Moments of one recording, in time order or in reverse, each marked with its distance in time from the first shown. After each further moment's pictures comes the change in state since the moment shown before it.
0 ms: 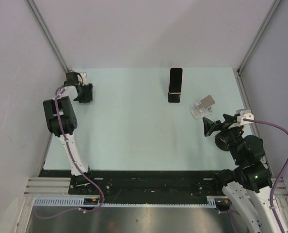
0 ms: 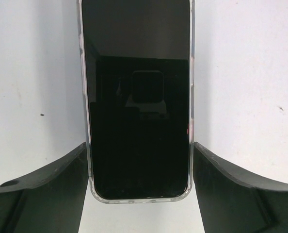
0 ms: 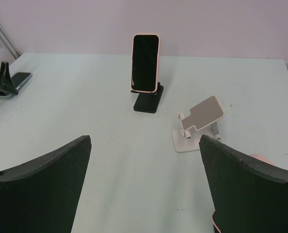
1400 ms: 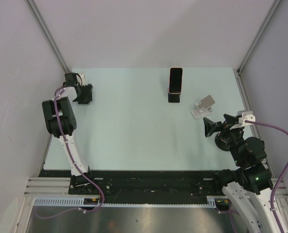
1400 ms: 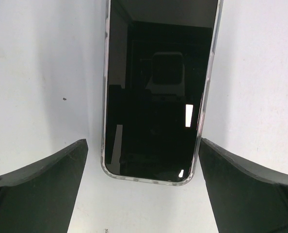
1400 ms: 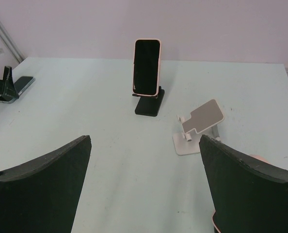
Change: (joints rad) left arm 0.015 -0.021 -0.031 0.026 -0.057 -0.009; right arm 0.001 -0.021 0.000 0.001 -0.002 0.000
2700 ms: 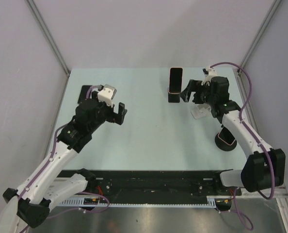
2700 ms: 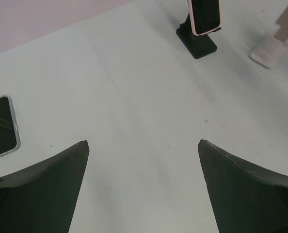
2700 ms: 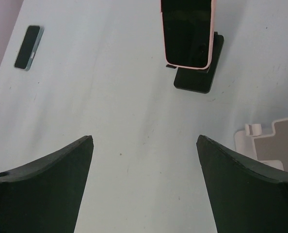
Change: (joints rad) left arm -0.751 -1.268 -0.636 -0.038 -0.087 -0.148; right arm -0.125 1.019 0.402 0.158 -0.362 0.202
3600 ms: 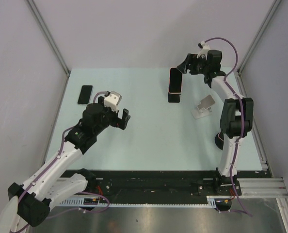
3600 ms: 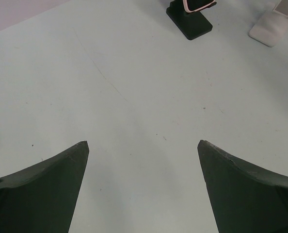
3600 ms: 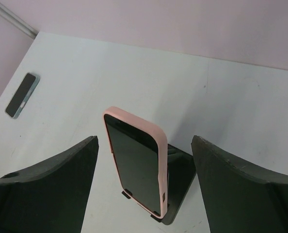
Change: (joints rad) left arm 0.000 -0.003 -0.158 0.122 0.058 0.020; right arm -0.141 0.786 0.684 0.211 -0.266 -0.053
